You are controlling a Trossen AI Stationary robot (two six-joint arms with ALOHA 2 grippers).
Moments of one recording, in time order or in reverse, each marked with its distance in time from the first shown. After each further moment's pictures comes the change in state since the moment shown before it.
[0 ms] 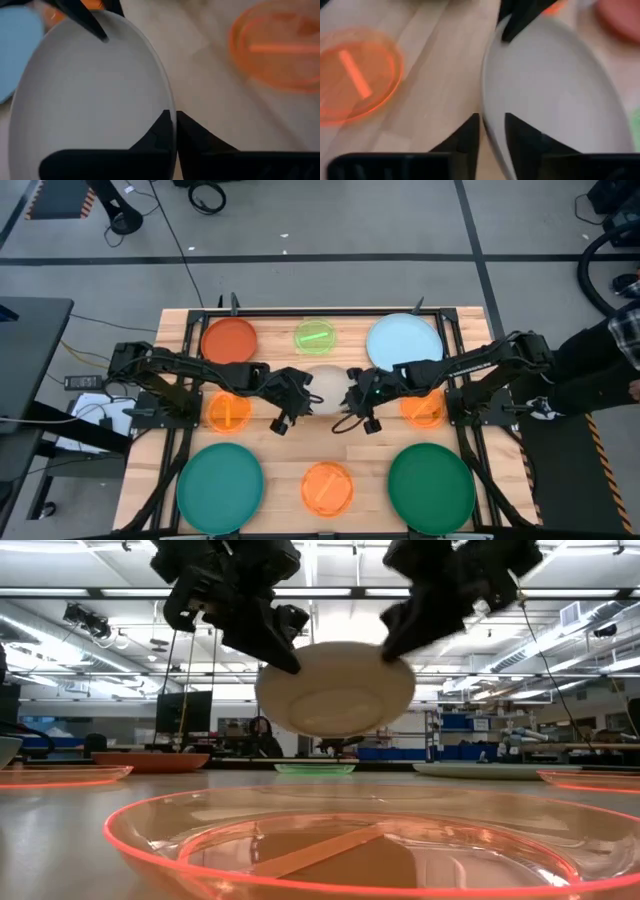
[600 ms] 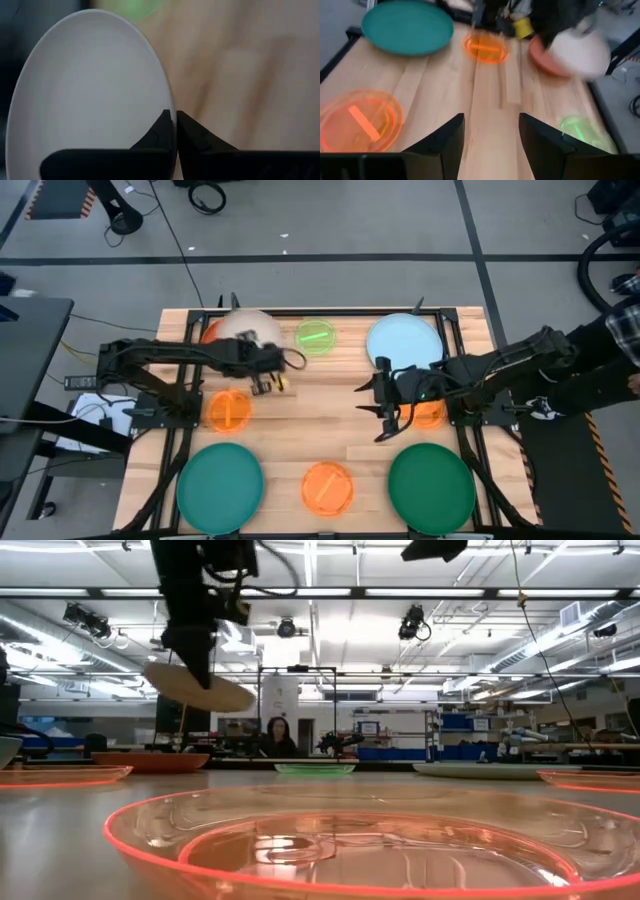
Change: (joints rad) left arm 0.165 -0.115 0.104 -0.770 -0.646 -0.567; right arm 0.193 -0.238 0.102 -0.201 0.332 0.150
